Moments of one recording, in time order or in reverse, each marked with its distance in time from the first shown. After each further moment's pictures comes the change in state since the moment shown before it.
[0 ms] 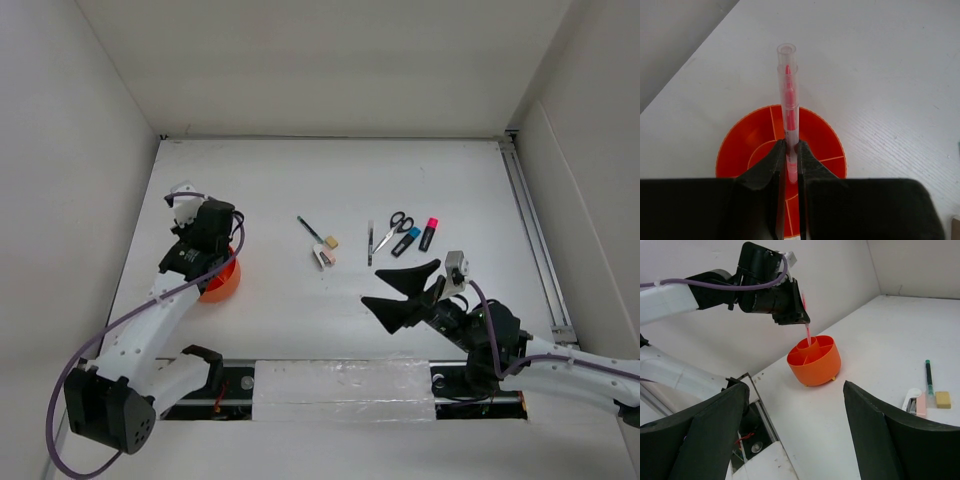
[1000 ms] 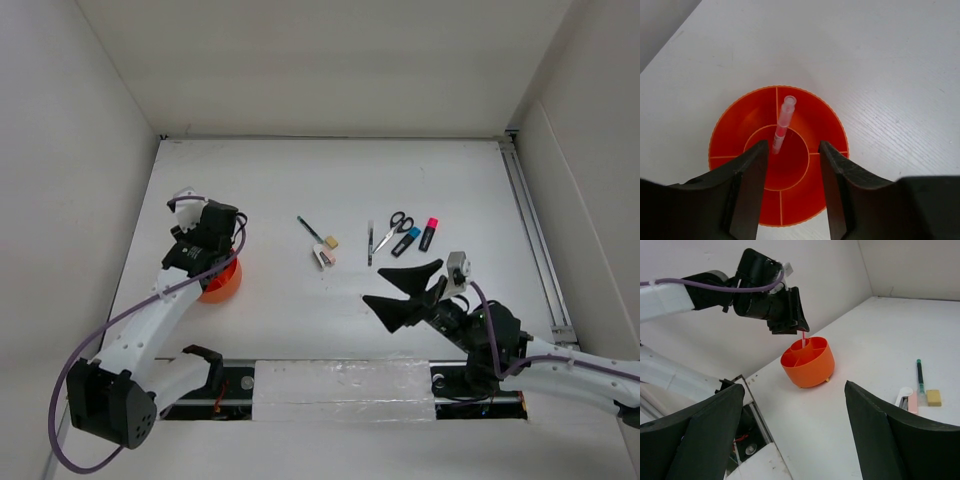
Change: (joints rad) left arm 0.000 0.040 0.002 -0.087 0.059 -0.099; right arm 0.000 -0.016 -0.012 -0.003 0.026 -0.013
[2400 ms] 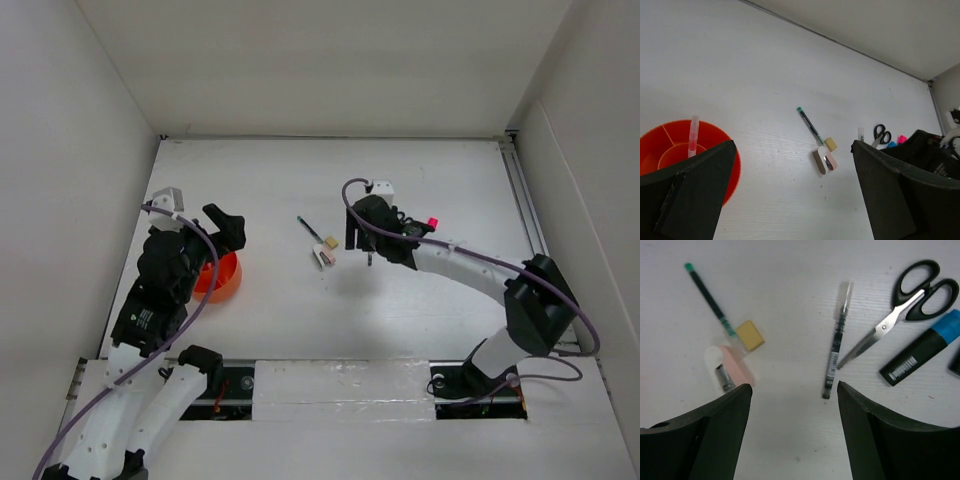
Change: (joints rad) left arm 0.000 -0.449 0.023 0.154 0.504 0.167; right arm -0.450 1.077 0.800 -0.768 0.145 0.214
